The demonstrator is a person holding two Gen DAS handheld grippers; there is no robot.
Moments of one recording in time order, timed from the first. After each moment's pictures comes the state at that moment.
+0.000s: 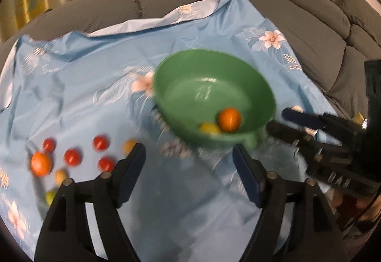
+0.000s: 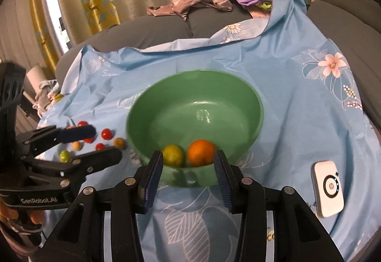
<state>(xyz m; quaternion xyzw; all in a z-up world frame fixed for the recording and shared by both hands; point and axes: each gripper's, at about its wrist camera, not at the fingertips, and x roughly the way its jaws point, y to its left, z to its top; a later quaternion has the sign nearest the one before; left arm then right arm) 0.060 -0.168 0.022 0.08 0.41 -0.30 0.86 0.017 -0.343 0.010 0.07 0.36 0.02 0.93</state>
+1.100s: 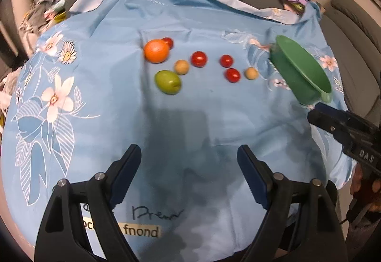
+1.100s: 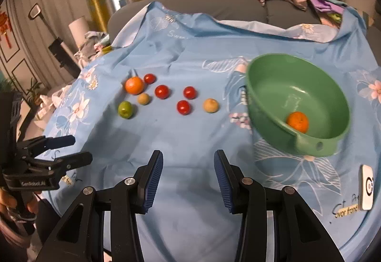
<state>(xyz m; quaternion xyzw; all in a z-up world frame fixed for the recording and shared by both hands) -0.005 0.023 -0.018 -0.05 0.48 -0.13 0.87 0.001 -0.210 -0.008 -0.01 0.41 0.15 0.90</state>
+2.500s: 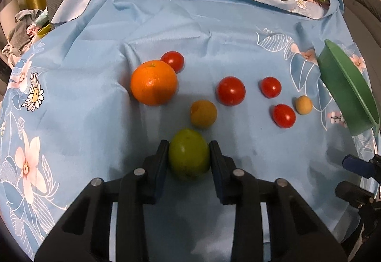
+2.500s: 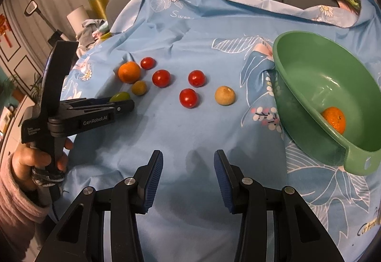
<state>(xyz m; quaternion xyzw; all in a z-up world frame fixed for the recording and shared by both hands) 0.119 0.007 -0.063 0.00 0.48 -0.11 0.87 0.044 -0.200 -0.046 0.01 0.45 0.17 0.88</state>
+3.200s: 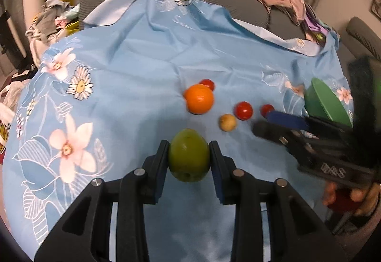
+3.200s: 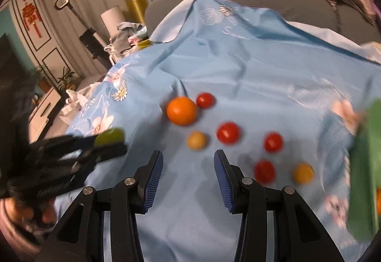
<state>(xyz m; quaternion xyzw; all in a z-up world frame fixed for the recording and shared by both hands) 0.074 0.077 -0.018 -0.07 0.43 -0.10 0.90 0.116 -0.099 -0.038 -0.01 0.41 0.28 0.87</state>
